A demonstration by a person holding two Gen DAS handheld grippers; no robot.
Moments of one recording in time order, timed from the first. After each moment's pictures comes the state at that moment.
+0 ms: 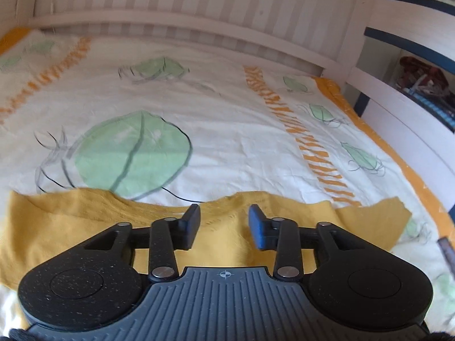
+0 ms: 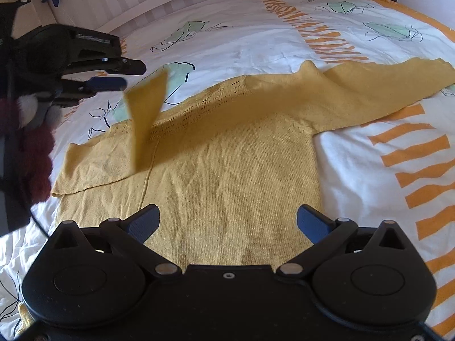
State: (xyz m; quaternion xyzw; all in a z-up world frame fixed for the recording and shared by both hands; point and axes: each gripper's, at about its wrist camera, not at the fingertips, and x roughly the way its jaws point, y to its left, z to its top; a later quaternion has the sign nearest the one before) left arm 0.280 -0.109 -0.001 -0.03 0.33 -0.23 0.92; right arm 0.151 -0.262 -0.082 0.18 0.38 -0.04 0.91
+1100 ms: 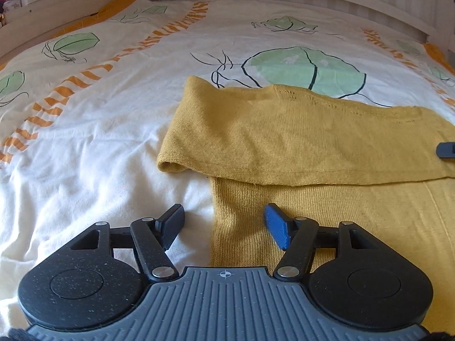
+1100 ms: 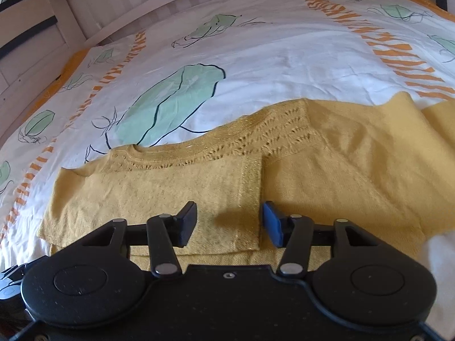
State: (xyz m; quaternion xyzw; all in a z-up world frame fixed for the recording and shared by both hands) left arm 0.251 0.035 -0.103 0.03 0.39 -0.02 0.92; right arm 0.286 -0.250 -0.111 0.17 0.39 0.02 0.91
